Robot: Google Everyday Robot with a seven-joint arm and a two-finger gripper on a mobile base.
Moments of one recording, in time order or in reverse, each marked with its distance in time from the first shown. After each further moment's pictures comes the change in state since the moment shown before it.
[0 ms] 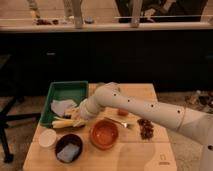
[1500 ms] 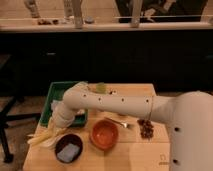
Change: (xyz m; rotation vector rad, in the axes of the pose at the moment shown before) arm -0.094 0.027 0.069 -0.195 0.000 -0.275
